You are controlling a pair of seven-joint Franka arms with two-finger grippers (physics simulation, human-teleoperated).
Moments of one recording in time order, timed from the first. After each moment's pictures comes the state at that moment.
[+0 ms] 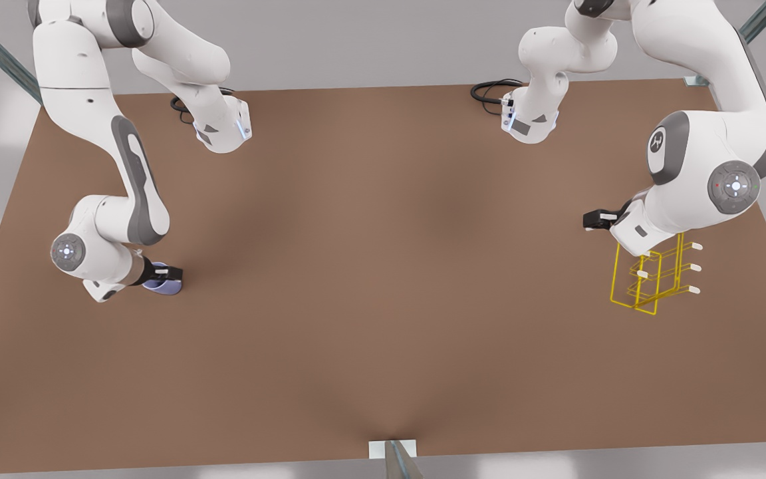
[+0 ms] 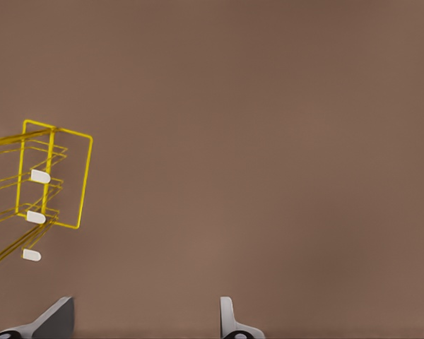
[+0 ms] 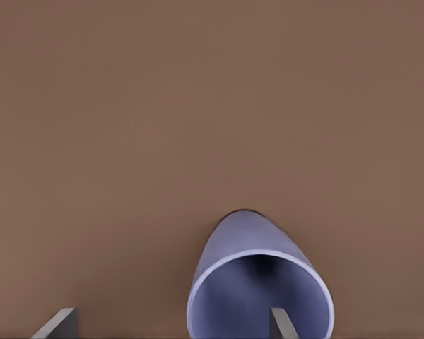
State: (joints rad) left arm -0.13 0.22 0.04 -1.47 0.00 1.42 0.02; right arm -0.20 0.31 0.09 -2.05 0.01 2.19 -0.06
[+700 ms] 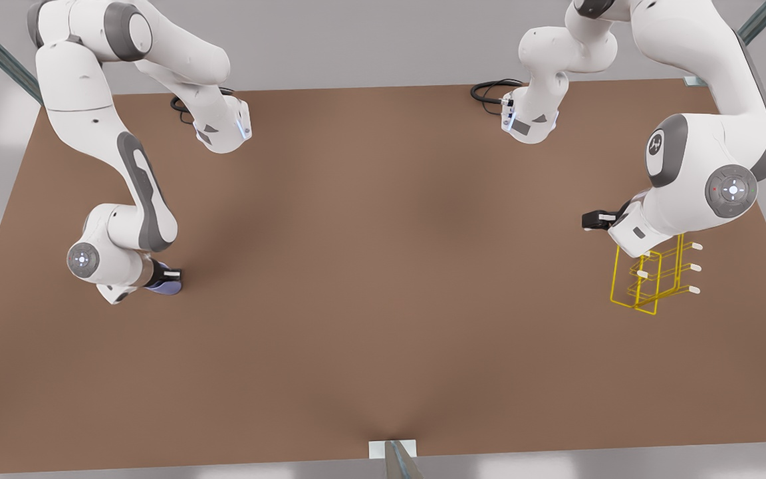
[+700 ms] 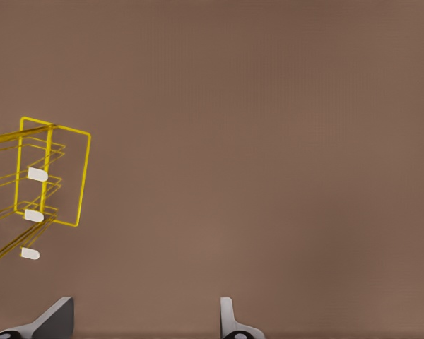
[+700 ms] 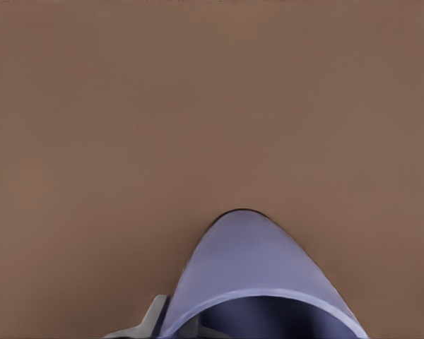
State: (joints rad) left arm -0.13 0.23 0.04 -1.47 0.00 1.42 0.03; right arm -0.22 0.38 0.09 -2.08 0.00 2.27 -0.09
